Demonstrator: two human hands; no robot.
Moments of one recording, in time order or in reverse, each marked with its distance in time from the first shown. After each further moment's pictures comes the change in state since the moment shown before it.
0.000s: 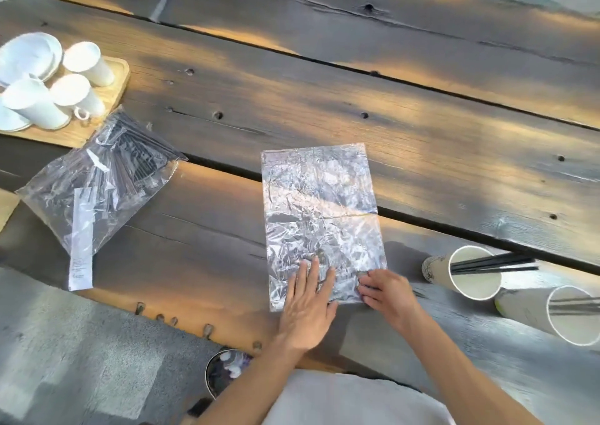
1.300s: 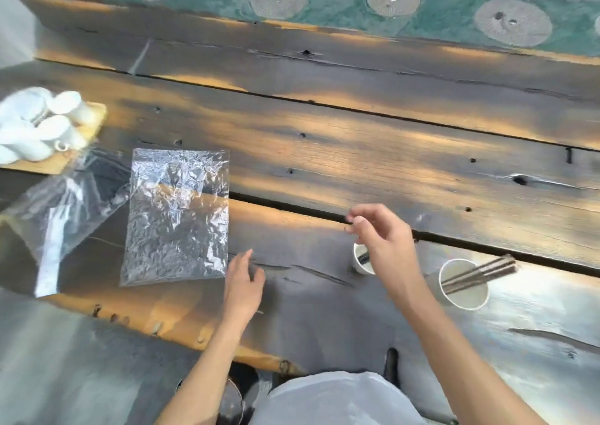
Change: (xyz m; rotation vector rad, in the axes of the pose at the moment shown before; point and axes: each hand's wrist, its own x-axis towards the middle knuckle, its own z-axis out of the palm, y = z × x) left_hand -0.012 0.068 -0.061 -0.711 0.333 -0.486; right_hand -0.149 -0.103 -0.100 -0.247 -0.029 -0.901
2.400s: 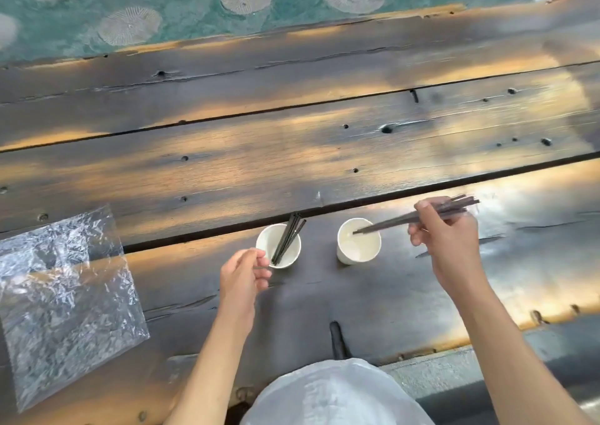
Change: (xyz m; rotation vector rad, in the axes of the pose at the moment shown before) left_hand -0.052 0.149 0.082 -0.625 -0.303 -0.120; right_hand -0.064 0.053 -0.201 0.273 0.661 0.087
